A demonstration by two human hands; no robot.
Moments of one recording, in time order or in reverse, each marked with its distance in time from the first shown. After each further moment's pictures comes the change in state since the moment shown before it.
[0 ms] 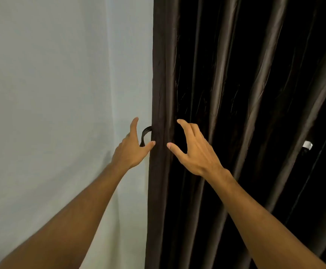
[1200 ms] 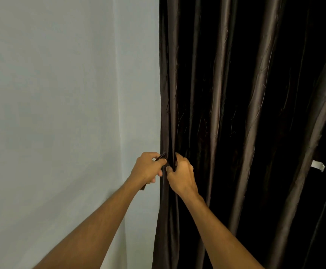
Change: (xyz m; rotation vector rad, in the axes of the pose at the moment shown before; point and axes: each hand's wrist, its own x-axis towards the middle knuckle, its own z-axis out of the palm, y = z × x) left_hand -0.004 0.044 0.005 -0.376 -0.180 -0.142; right_hand 0.017 -0.009 0.057 0.420 0.019 0.380
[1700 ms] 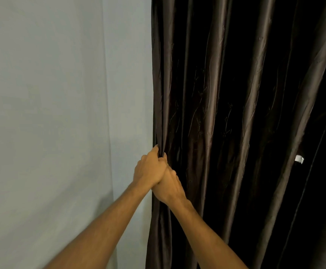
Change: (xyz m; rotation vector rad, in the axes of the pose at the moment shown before) left_hand 0.001 0.001 0.011 0.255 0.079 0.149; right_hand -0.017 -0.013 0.034 -0.179 -0.102 -0.031
